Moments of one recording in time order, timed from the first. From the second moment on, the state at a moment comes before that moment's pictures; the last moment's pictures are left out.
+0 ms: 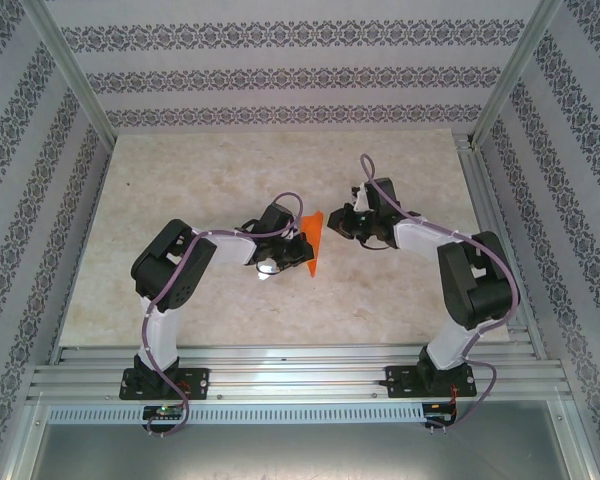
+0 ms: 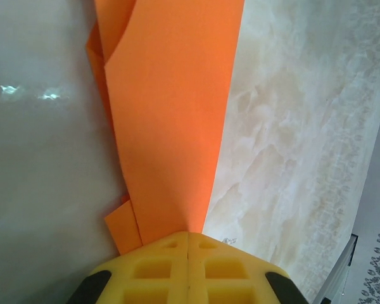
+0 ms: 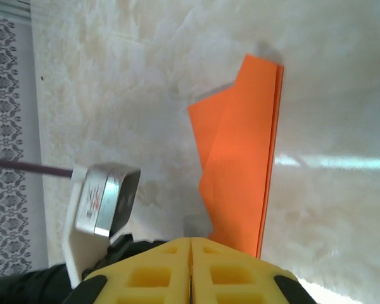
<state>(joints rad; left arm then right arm) -0.63 2.01 1.08 0.07 0.50 -0.94 0.33 1.69 0.91 -0.02 -0.56 0.74</state>
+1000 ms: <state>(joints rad) -0.64 2.00 1.07 0.09 0.48 -0.96 0.45 1.69 0.64 0.21 -0.54 0.91</state>
